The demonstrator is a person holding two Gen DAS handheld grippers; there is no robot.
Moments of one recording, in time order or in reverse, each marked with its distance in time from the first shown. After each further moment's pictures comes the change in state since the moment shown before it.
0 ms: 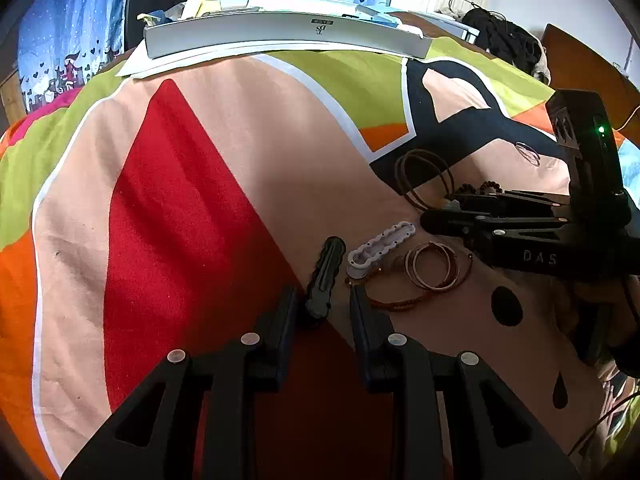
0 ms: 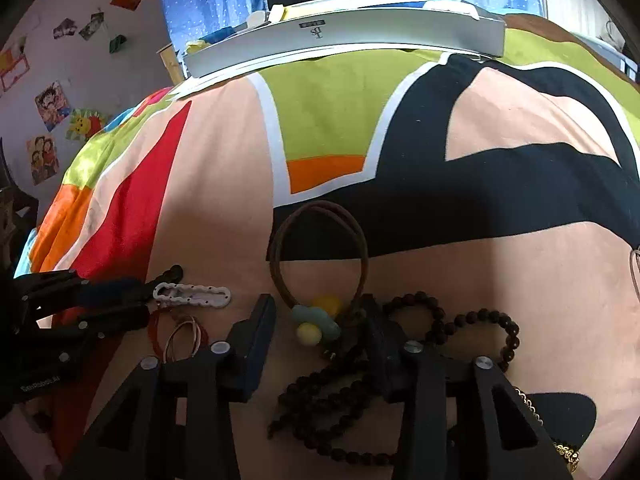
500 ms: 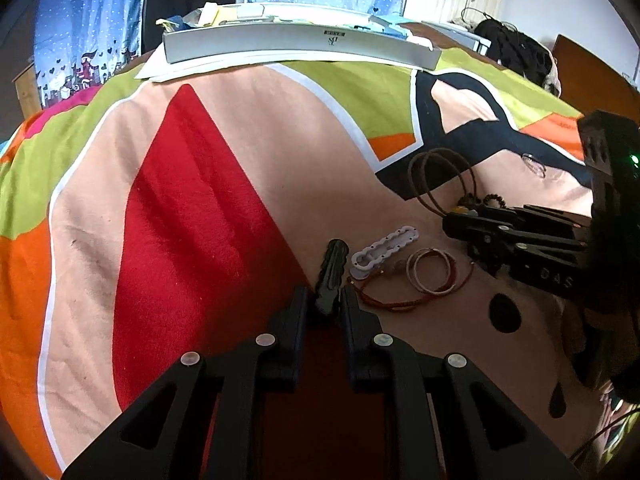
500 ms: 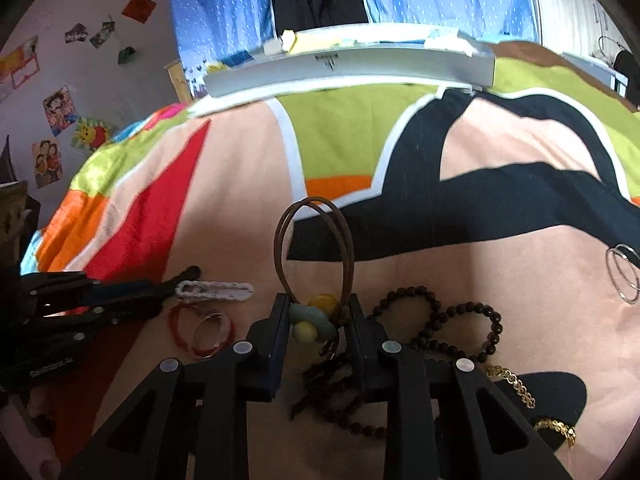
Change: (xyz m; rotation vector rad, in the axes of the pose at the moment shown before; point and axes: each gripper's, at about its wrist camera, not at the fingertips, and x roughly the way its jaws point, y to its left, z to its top) left arm -0.010 -0.004 -0.004 -0.042 -0.036 0.037; right arm -0.026 0.017 -0.013 -0.027 -0.103 -0.007
